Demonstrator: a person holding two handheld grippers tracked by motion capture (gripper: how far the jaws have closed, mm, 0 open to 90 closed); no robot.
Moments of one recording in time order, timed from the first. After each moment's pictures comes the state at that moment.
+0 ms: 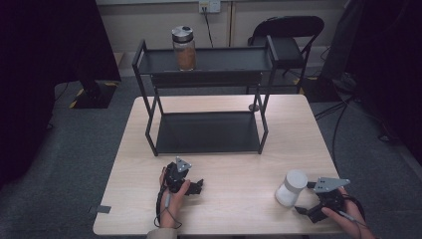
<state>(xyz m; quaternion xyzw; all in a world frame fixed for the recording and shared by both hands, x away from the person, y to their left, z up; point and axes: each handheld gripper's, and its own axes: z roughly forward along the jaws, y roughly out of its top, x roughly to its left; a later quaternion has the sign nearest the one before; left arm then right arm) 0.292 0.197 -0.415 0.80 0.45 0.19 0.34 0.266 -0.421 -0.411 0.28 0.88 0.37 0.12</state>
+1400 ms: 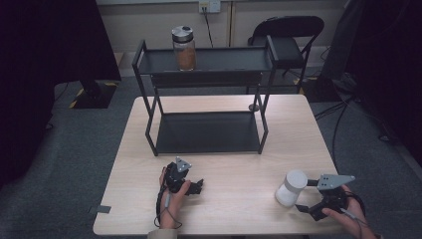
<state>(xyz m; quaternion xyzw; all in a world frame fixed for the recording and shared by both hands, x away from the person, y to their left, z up) 0.292 0.197 -0.415 0.80 0.45 0.19 0.34 0.271 -0.433 -0.398 0.26 0.87 0.41 0.10</state>
